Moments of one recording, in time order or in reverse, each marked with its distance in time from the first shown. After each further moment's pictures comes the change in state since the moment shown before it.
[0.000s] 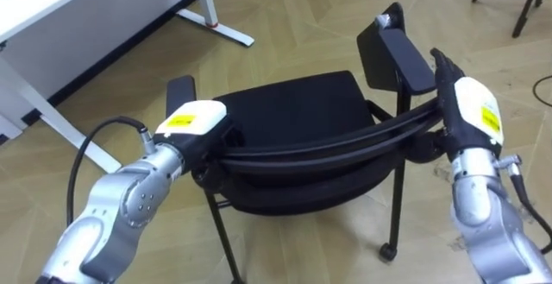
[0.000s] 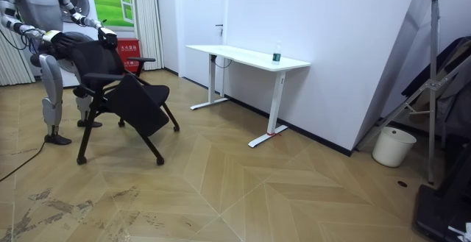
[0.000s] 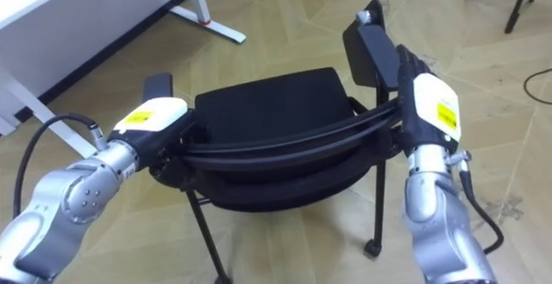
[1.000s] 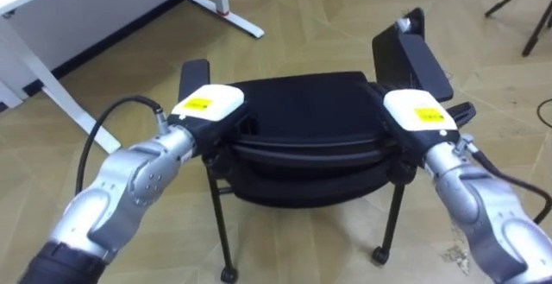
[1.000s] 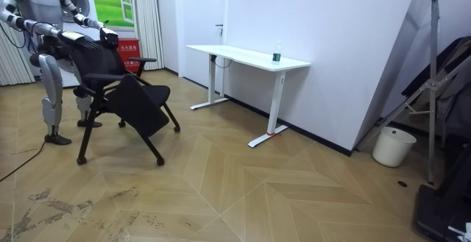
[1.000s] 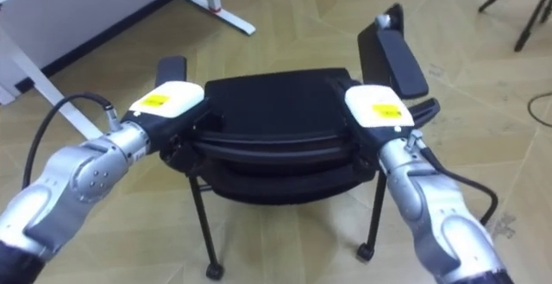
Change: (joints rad) left arm -0.155 0.025 -0.067 0.159 -0.023 -0.148 0.038; right arm -0.041 -0.136 0.184 -0.079 -0.243 -0.037 0.355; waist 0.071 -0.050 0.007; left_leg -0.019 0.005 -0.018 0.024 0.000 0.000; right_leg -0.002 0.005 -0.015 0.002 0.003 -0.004
